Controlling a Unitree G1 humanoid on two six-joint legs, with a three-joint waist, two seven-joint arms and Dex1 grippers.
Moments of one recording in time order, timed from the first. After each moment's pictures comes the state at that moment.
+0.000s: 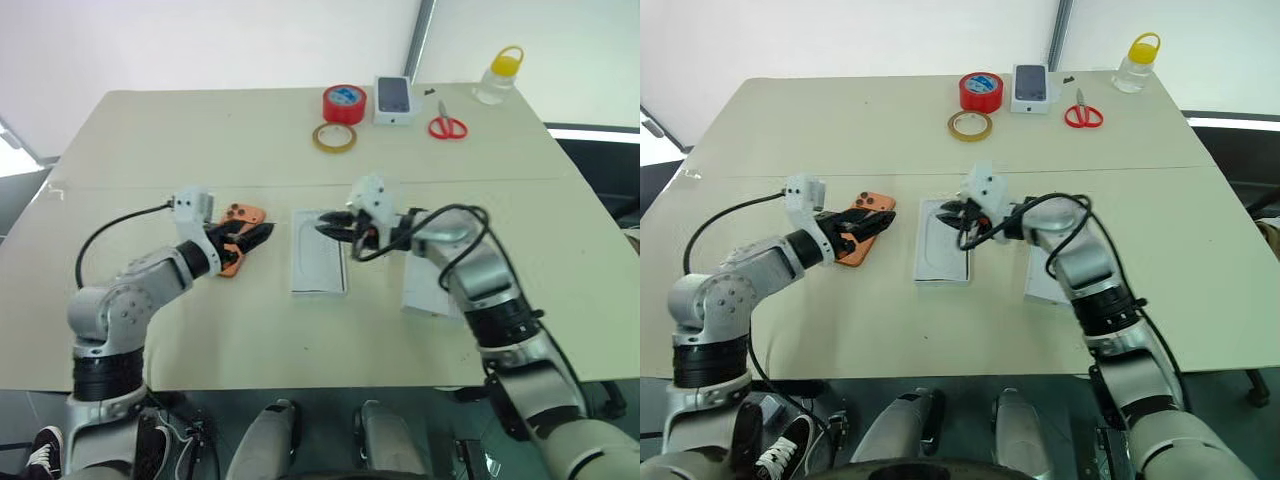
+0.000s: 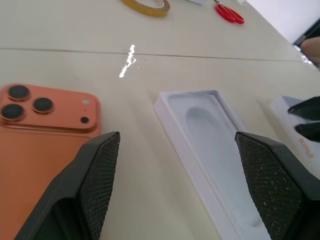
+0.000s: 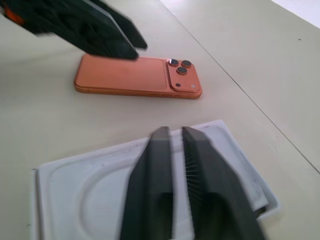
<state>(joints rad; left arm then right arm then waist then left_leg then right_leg) -0.32 0.49 0.21 -0.25 -0.71 0.87 -0.40 -0.69 -0.34 0.29 0.11 0.05 0.38 0.83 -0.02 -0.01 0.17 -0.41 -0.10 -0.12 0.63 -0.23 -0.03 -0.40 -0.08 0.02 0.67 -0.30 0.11</state>
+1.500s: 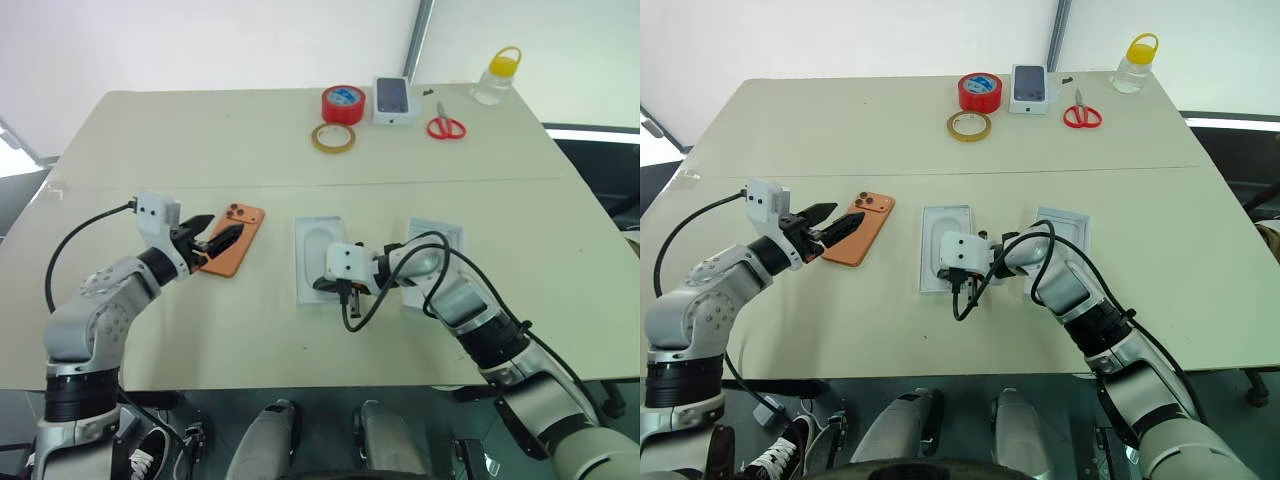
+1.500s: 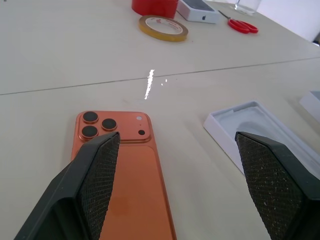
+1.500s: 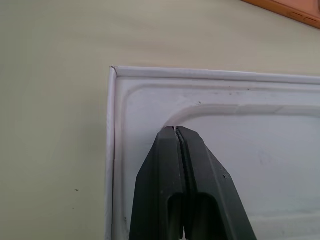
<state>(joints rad) -0.29 0.54 0.26 -0.17 -0.60 0.69 -0.51 -0.62 -0.44 0.46 0.05 -0.09 0.33 1.08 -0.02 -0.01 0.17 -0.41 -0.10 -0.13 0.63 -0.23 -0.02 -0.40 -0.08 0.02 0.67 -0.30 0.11</state>
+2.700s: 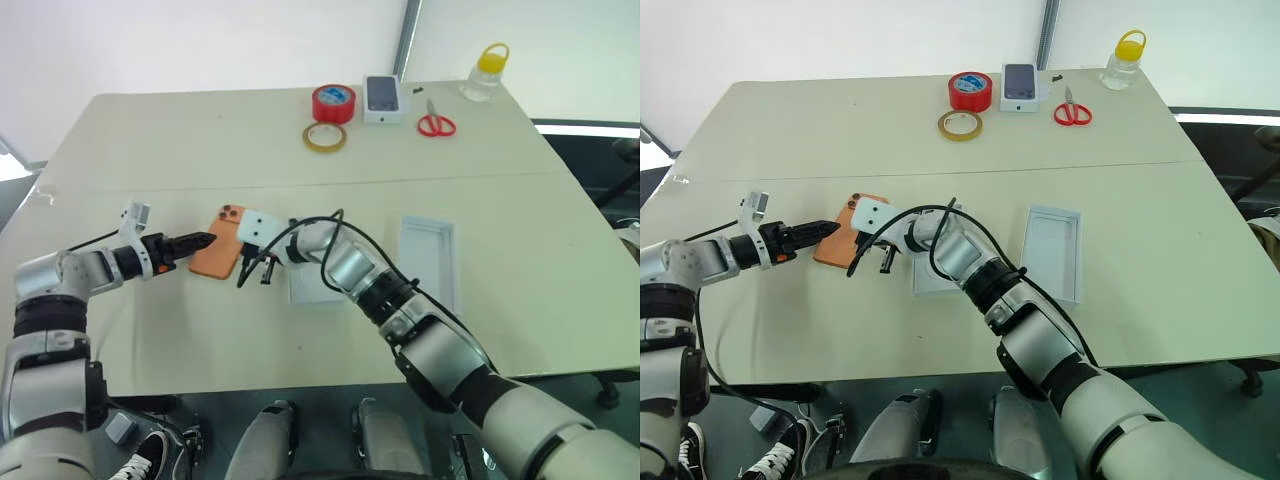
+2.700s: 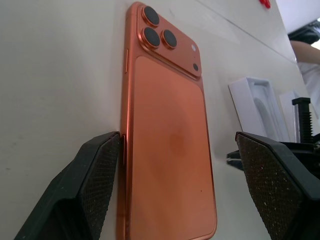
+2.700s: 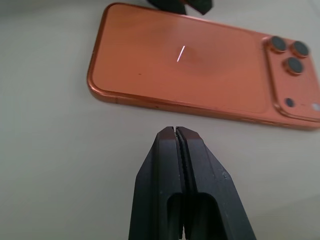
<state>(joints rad) -0.71 0.74 0.16 0.75 -0.54 0.95 -1.00 -1.01 0.09 0.49 0.72 -0.22 0.42 0.76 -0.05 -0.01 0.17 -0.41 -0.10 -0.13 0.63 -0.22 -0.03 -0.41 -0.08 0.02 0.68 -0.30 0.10</state>
